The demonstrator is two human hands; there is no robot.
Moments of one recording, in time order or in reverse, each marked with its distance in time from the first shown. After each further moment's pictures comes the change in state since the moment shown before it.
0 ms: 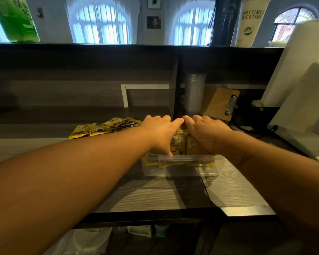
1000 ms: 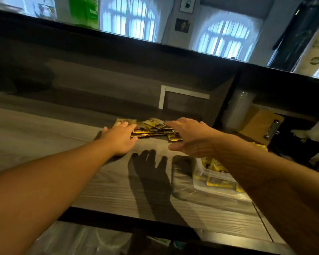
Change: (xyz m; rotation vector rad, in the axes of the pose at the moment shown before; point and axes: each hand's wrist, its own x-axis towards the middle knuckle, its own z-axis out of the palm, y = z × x) left_hand -0.103 -0.205 0.109 -0.416 0.007 -0.583; right_hand 0.071 -0.161 -0.058 0.155 -0.066 -0.183
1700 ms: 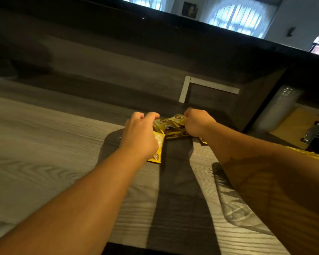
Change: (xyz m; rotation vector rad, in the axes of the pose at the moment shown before) left_hand -0.003 -0.024 0.006 -0.435 0.301 -0.019; right_hand 0.141 -0.038 0.028 0.242 0.064 0.392
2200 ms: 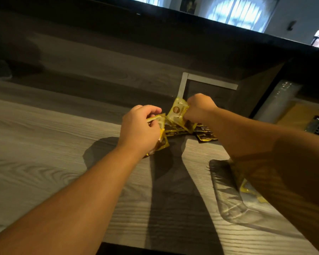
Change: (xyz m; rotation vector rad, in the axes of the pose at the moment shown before) left_hand -0.002 0.015 -0.003 -0.333 0.264 0.118; right_hand 0.013 0.009 -0.023 0.098 0.081 -0.016
